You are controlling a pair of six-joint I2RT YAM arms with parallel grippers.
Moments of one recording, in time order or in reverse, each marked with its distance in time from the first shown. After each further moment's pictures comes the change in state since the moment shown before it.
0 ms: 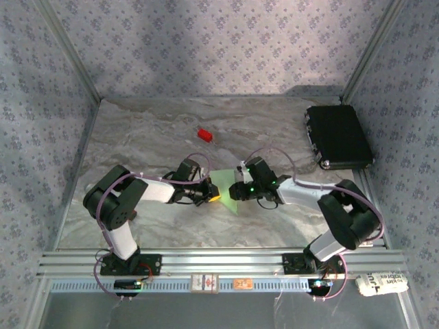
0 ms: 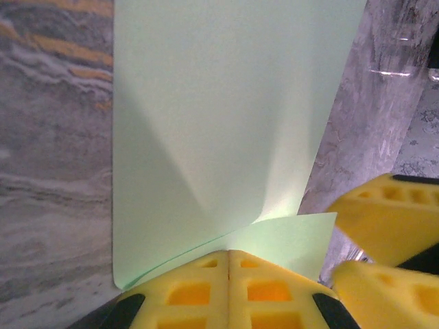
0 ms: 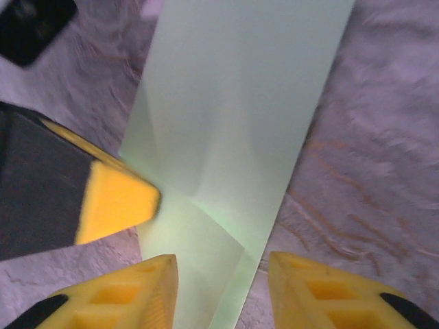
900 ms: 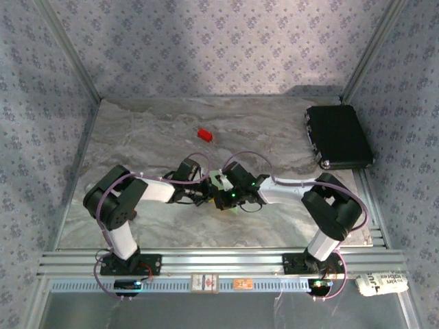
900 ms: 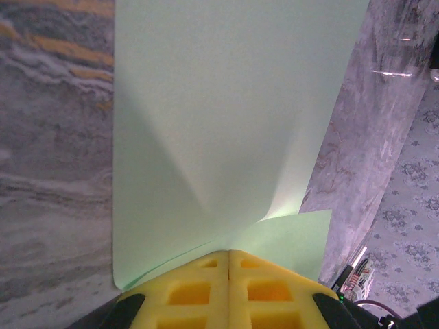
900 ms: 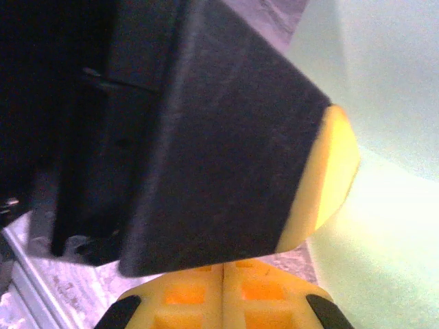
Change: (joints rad) left arm 0.000 0.000 0.005 -0.010 -0.003 0.000; right arm 0.197 0.164 0.159 -0.092 -0.066 0.087
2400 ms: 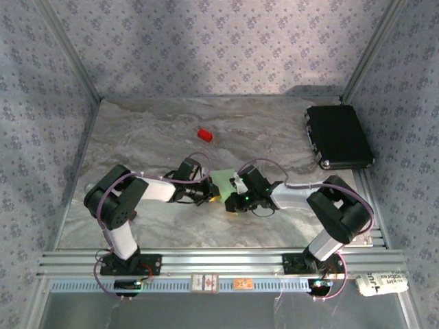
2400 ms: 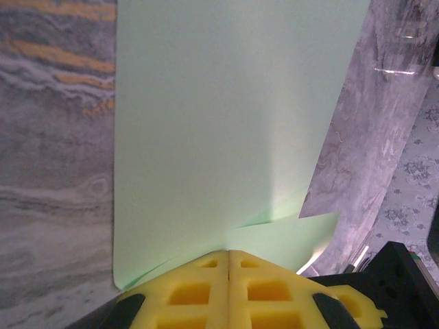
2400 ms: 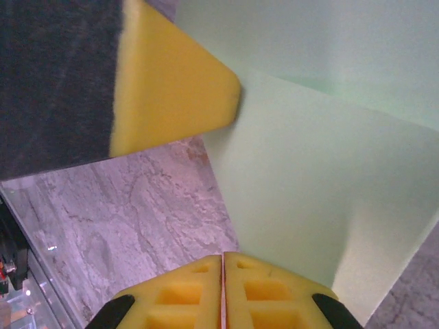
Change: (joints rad) left arm -0.002 0.008 0.015 -0.017 0.001 0.011; right arm -0.106 -0.074 -0.201 0.166 -0.132 0.061
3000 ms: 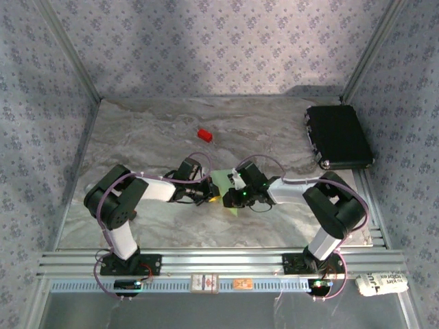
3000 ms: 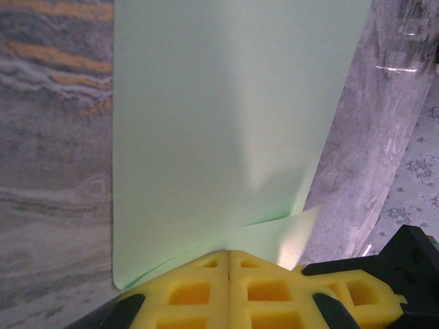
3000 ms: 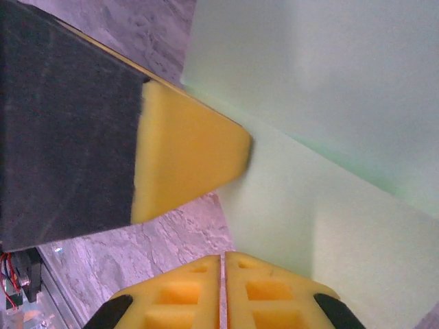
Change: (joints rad) left arm 0.000 0.000 0.005 -0.012 0.000 0.011; right arm -0.018 0.056 0.068 -0.030 -0.016 0.003
